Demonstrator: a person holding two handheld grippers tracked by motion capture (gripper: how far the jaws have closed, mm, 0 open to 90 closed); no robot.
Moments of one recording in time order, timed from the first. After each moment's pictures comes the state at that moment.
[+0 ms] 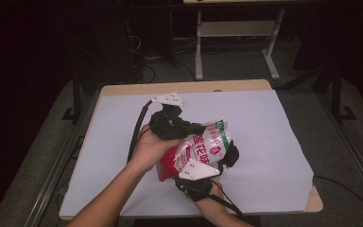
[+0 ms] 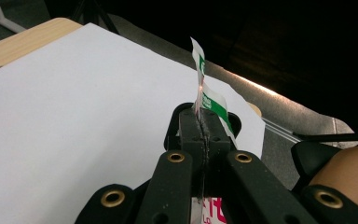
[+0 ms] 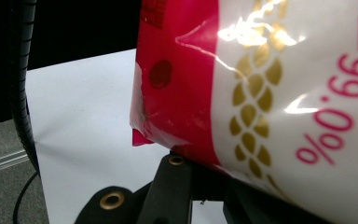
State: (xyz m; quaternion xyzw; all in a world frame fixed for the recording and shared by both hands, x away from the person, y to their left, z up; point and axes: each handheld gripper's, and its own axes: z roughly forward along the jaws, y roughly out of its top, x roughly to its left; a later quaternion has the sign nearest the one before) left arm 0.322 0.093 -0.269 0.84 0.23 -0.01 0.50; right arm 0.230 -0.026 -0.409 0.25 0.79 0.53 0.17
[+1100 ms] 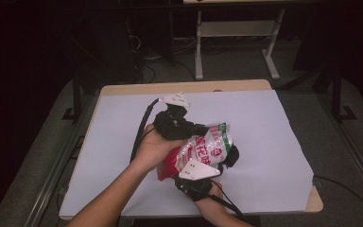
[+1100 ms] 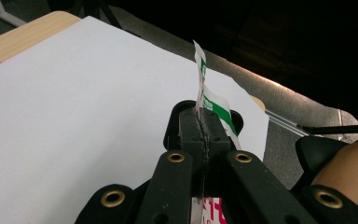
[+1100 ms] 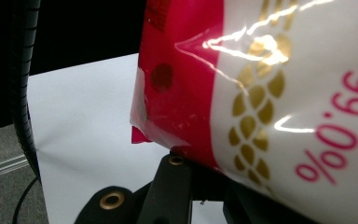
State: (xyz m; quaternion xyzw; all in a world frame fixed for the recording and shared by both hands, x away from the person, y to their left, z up) left arm 0.322 0.083 -0.268 0.85 0.23 0.00 0.48; right arm 0.229 -0.025 -0.409 0.25 0.79 0.54 0.17
